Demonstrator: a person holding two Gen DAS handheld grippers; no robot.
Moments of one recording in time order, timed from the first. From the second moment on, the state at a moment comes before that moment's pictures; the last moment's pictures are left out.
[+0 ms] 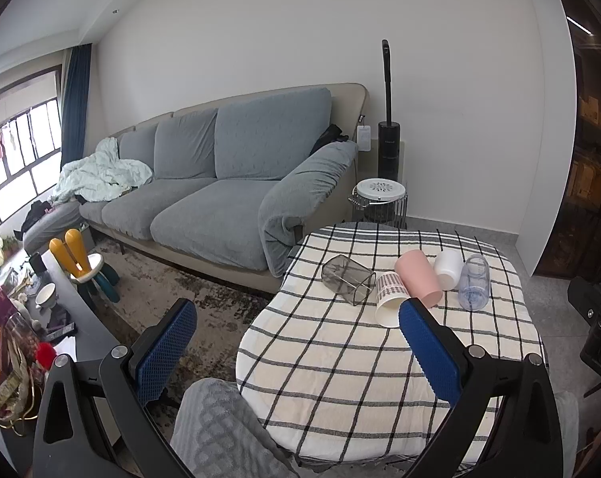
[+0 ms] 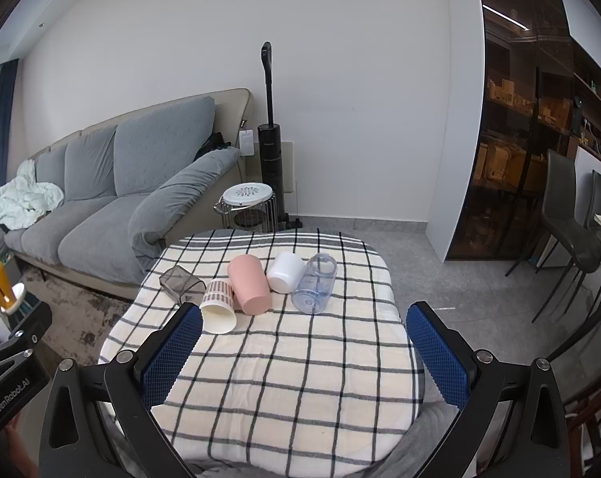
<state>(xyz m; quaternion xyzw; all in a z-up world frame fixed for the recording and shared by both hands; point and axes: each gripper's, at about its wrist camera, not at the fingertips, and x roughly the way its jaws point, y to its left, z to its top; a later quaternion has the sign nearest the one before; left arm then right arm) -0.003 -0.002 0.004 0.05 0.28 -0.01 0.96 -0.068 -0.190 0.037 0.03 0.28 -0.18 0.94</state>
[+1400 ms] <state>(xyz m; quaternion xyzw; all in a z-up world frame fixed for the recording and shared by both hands) -0.004 -0.004 0.007 0.05 0.27 -0.01 0.96 -0.068 -0.191 0.036 0.03 0.28 -0.18 0.94</state>
